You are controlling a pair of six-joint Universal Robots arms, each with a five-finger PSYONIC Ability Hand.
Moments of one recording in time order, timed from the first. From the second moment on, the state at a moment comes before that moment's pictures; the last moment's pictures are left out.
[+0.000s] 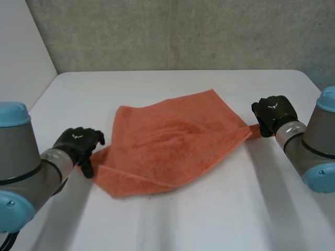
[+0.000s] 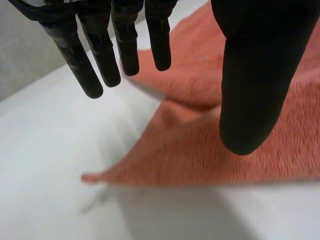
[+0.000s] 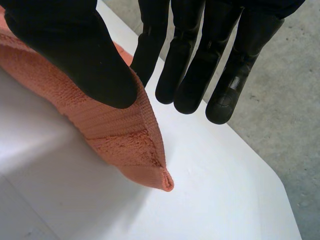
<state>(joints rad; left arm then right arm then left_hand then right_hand) 4.42 -1.89 -1.71 3.14 -1.54 3.43 1.80 -1.03 1.47 -0.21 1.47 2.64 0.43 0.43 0.43 0.43 0.25 0.97 1.18 1.19 1.19 0.99</state>
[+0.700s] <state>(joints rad) 4.50 -1.85 -1.74 3.24 -1.49 3.43 1.78 -1.20 1.41 -0.04 1.47 2.61 1.17 1.22 1.21 1.21 1.02 0.97 1.18 1.19 1.19 0.99</state>
